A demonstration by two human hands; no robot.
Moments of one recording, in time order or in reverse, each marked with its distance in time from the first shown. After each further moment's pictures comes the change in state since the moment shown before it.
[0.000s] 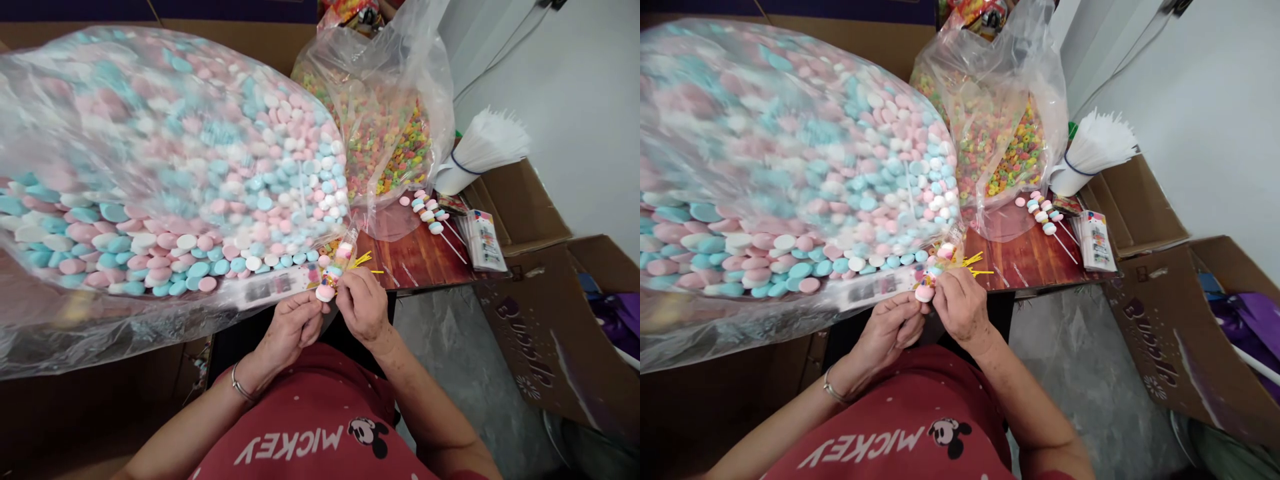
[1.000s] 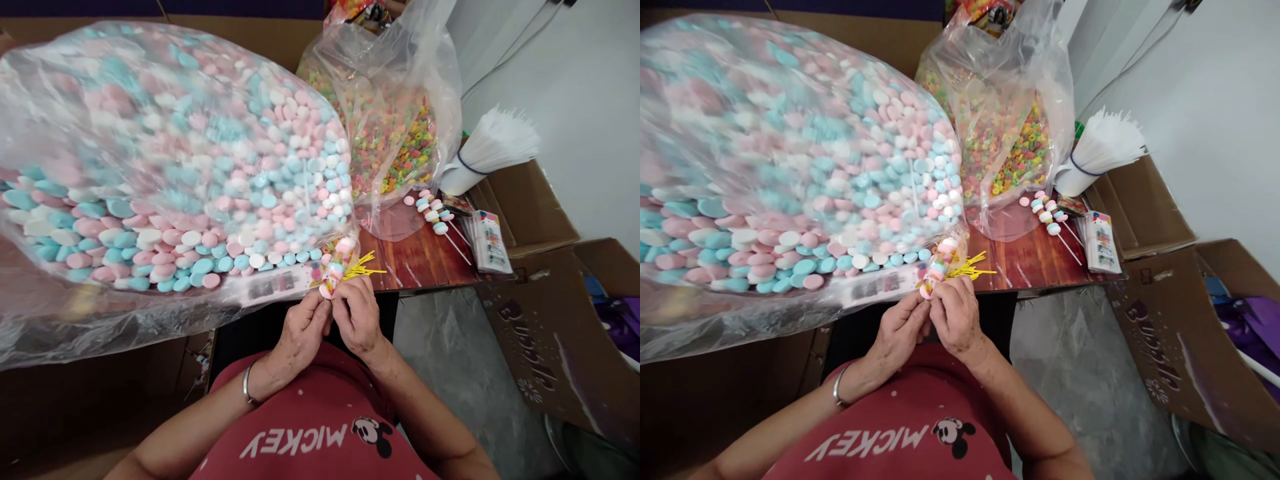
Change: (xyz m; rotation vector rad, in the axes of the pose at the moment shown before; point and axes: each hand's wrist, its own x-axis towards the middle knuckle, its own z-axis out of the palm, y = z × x) left_hand -0.006 -0.012 0.001 0.658 0.118 0.268; right_hand -0.014 -0.011 0.007 0.193 -0.004 0.067
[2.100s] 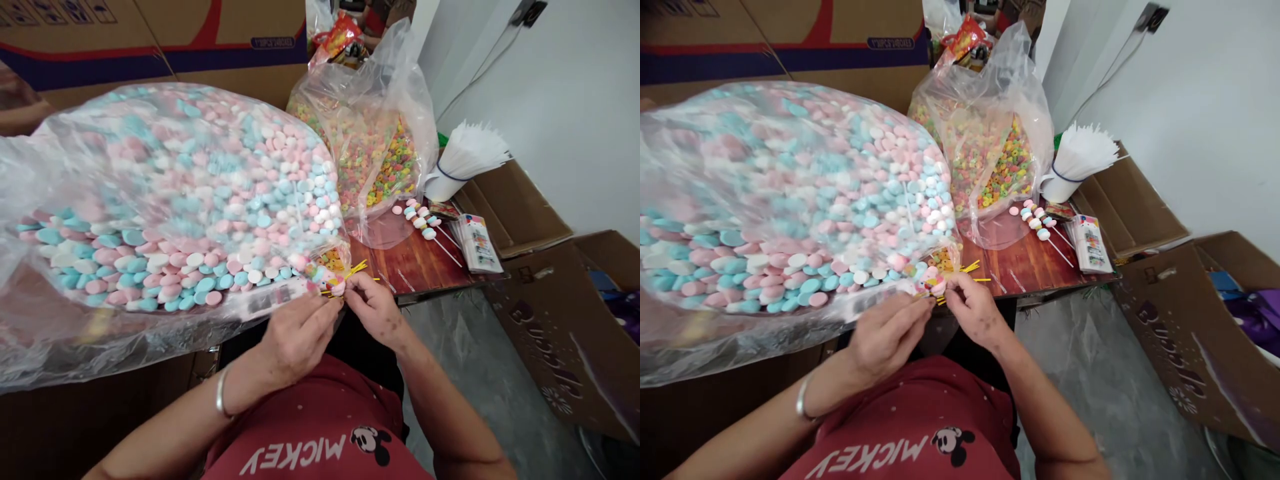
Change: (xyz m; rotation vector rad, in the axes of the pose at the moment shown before) left_hand 0.017 0.054 -0.019 0.783 -0.119 0.922; right_hand 0.020 0.017 -0.033 0.331 -0.238 0.442
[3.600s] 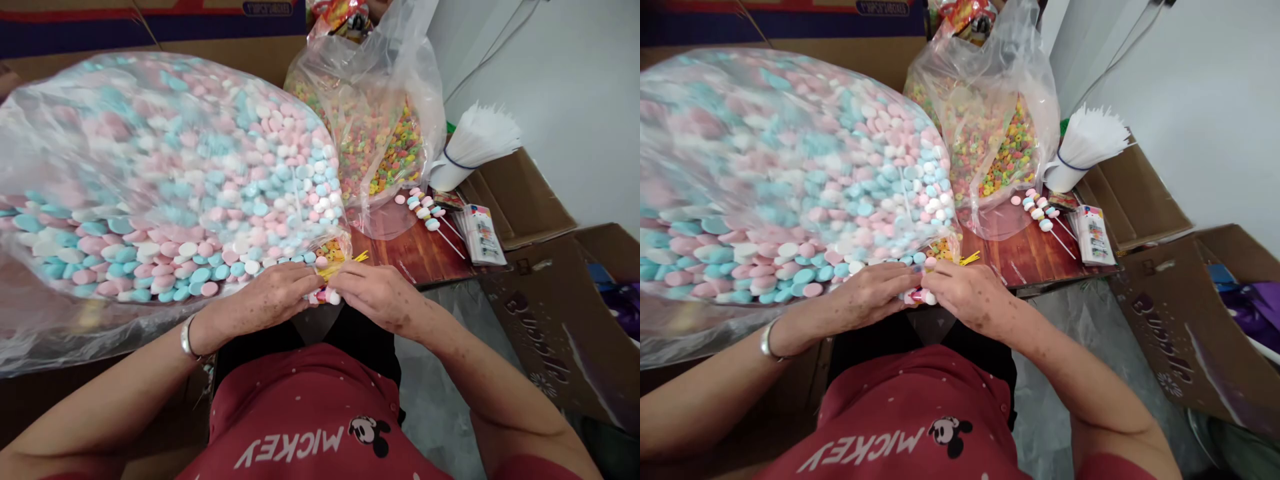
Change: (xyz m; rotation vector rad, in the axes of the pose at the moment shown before) left_hand 0.018 -0.049 -0.035 0.096 -0.384 0.240; right_hand 0.025 -0.039 -0.033 -0.585 -0.435 -0.435
